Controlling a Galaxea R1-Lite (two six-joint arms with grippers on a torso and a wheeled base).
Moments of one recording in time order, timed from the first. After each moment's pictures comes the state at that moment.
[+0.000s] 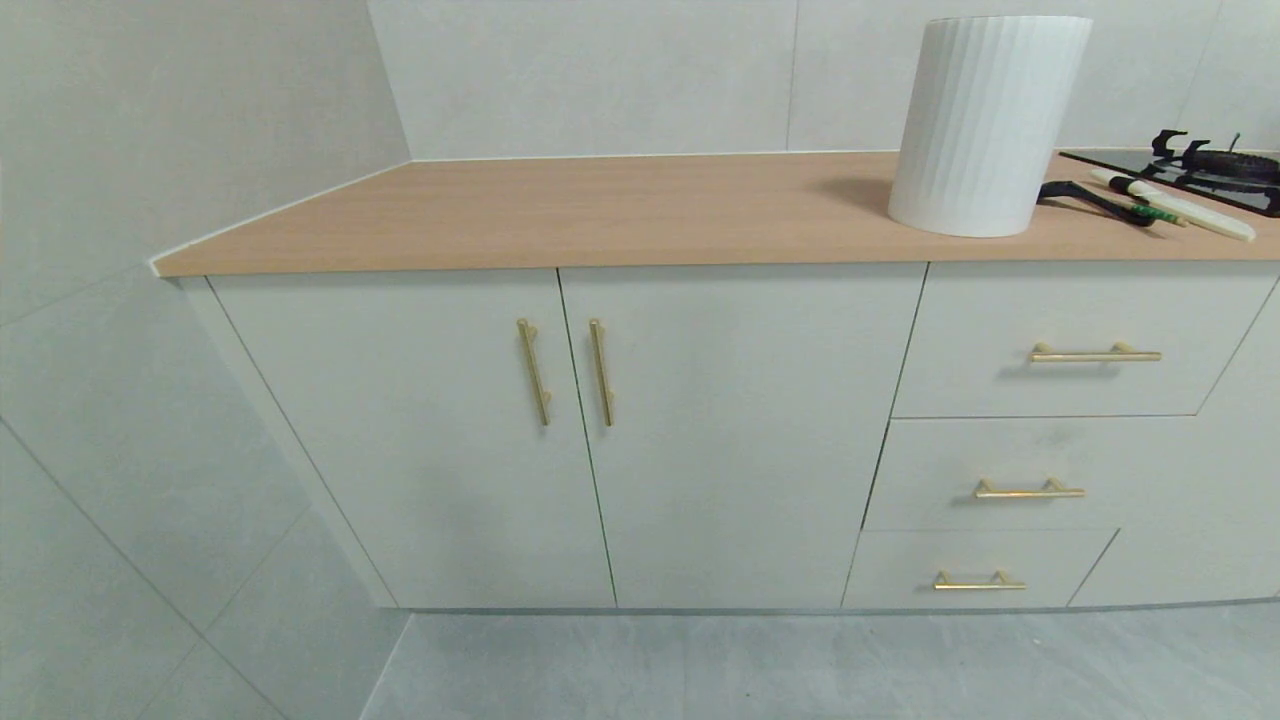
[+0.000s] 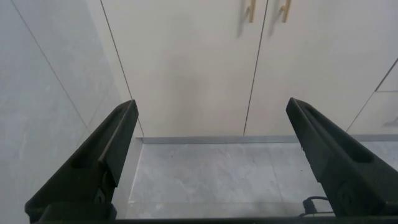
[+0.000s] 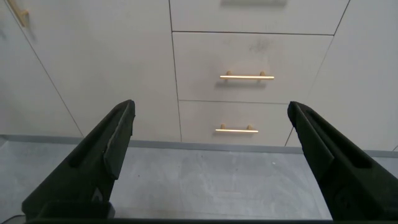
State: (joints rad) left arm 0.00 0.00 0.00 0.00 -0.02 0.01; right arm 0.00 0.00 0.00 0.00 0.03 -0.02
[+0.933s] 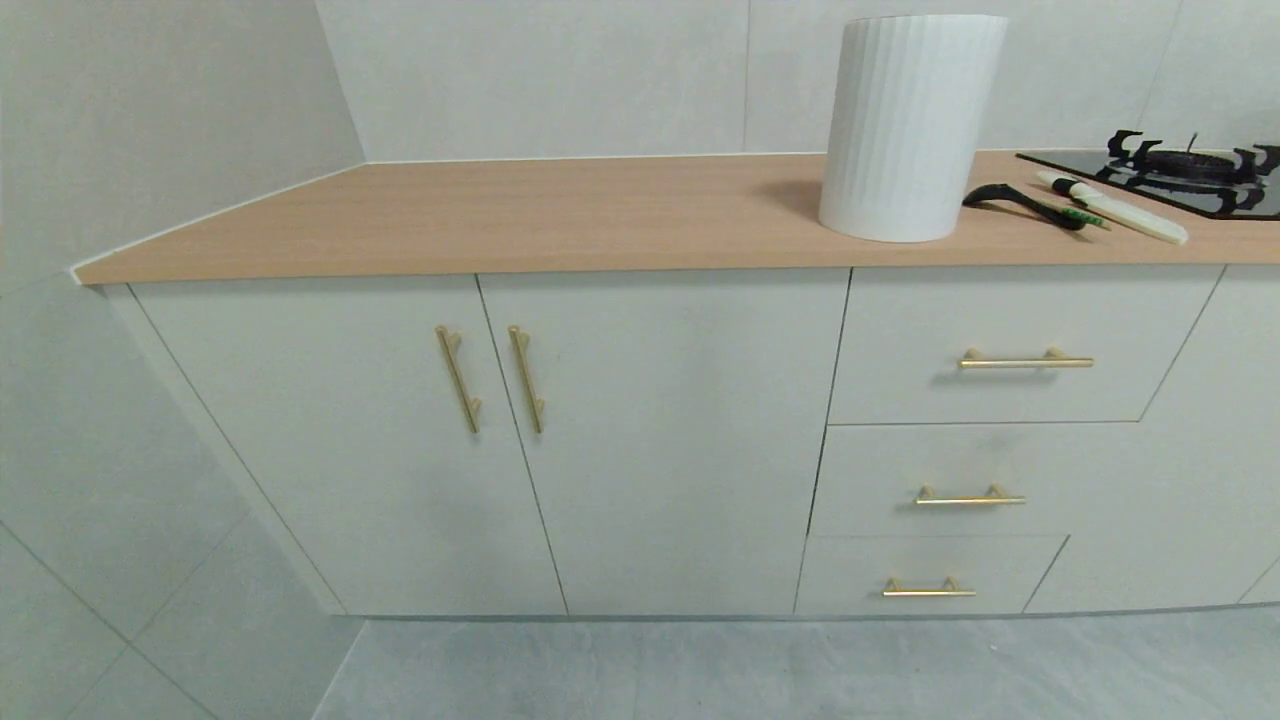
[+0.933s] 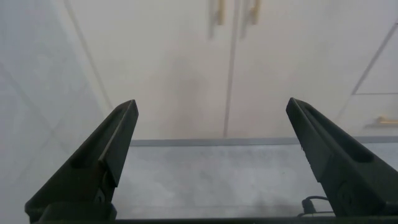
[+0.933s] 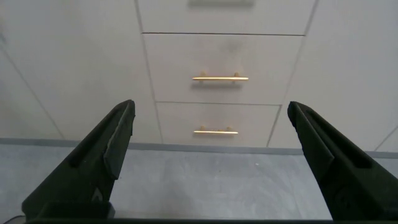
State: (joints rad) left arm 0.00 0.00 0.00 0.00 -0.02 0.00; right arm 0.00 0.00 0.00 0.00 0.03 -0.02
